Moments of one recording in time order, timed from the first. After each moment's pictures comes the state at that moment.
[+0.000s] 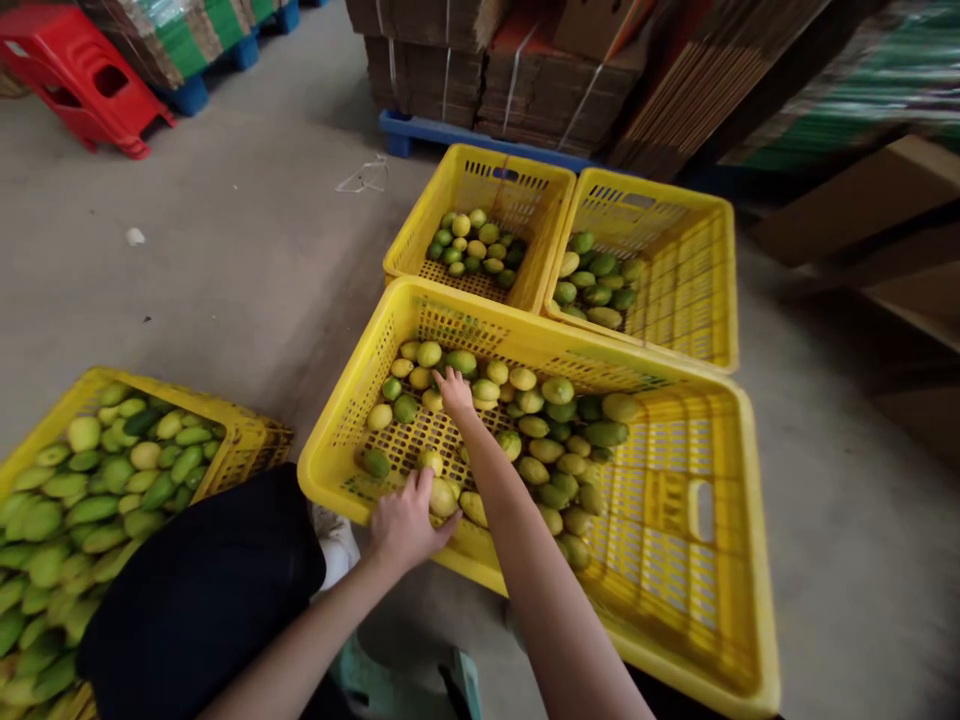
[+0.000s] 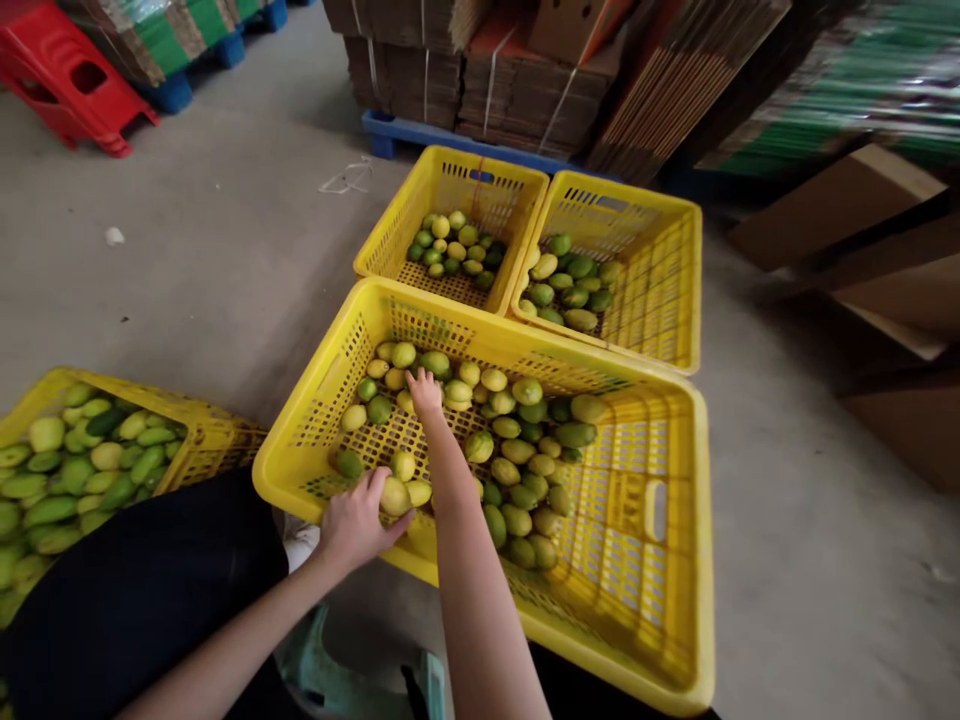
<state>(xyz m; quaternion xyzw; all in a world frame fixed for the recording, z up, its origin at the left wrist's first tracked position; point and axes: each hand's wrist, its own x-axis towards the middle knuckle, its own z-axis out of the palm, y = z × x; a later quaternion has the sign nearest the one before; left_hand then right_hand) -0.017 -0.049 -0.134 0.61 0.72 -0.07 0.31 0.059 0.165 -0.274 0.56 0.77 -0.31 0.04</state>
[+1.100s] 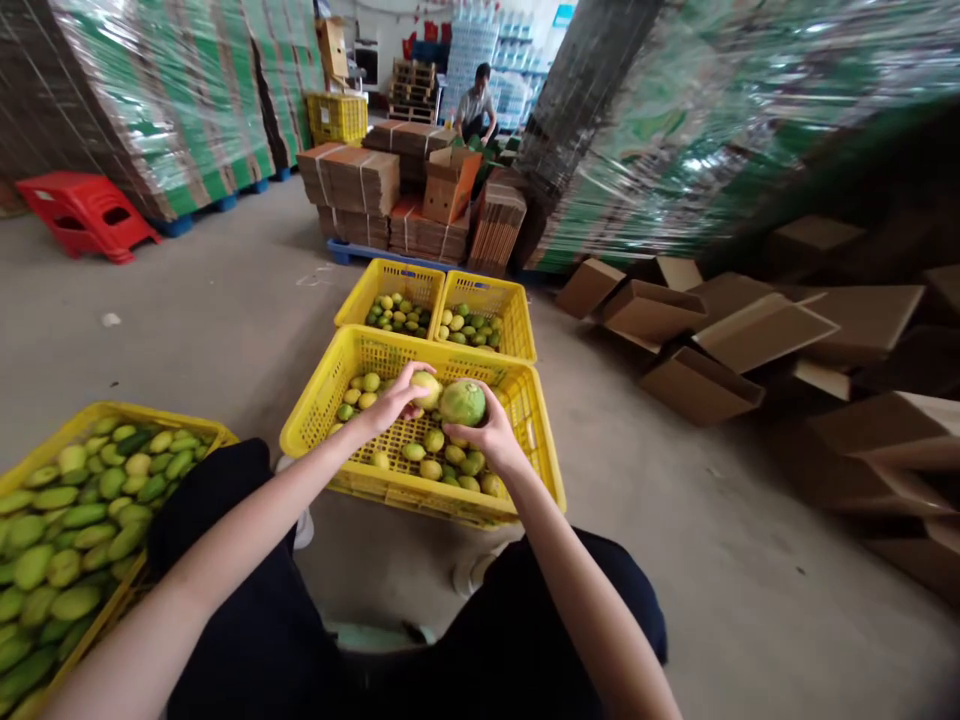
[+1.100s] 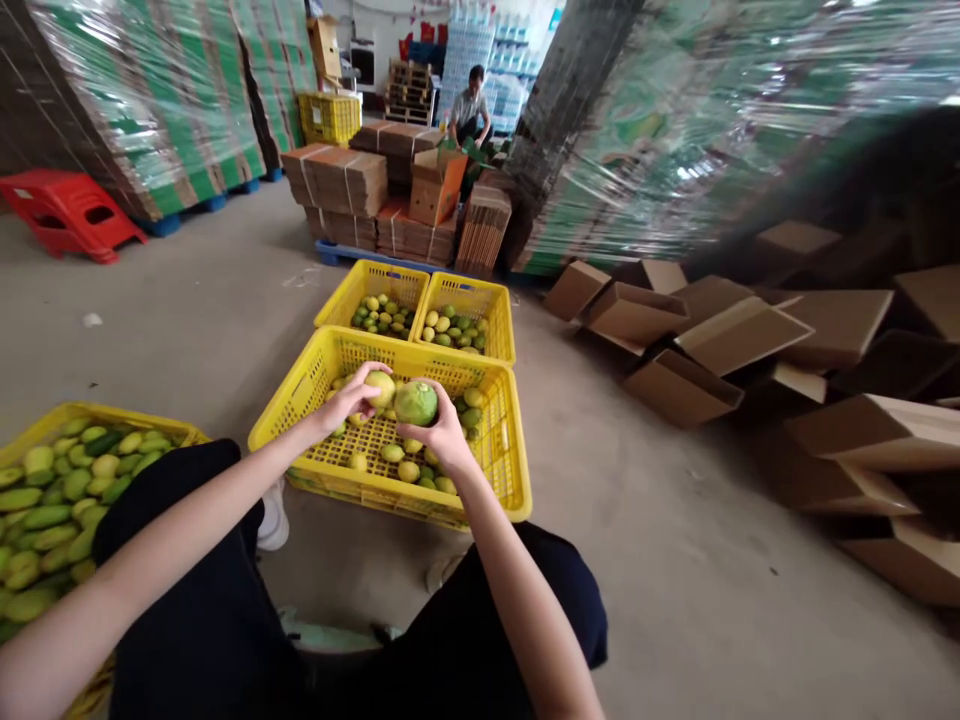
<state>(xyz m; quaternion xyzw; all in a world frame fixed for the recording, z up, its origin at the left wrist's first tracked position) 0.000 -0.013 0.013 0.58 0.40 0.38 0.60 0.199 -0.042 0.014 0.47 0.58 -0.48 -0.47</state>
